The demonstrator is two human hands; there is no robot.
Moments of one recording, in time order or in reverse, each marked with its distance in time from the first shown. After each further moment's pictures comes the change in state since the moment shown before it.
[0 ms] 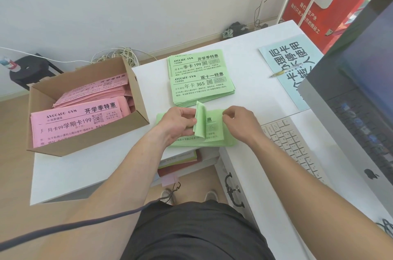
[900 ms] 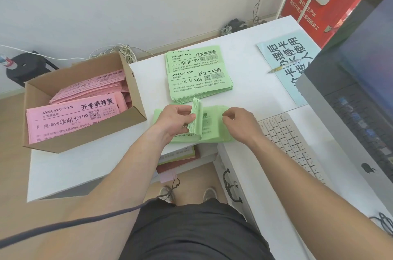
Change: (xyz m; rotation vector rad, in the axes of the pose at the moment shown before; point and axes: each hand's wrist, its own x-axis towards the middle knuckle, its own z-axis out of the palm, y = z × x) left_hand -0.004 -0.004 0.005 -0.036 0.061 0.027; right_hand -0.011 0.010 0.003 -0.008 -0.012 0.021
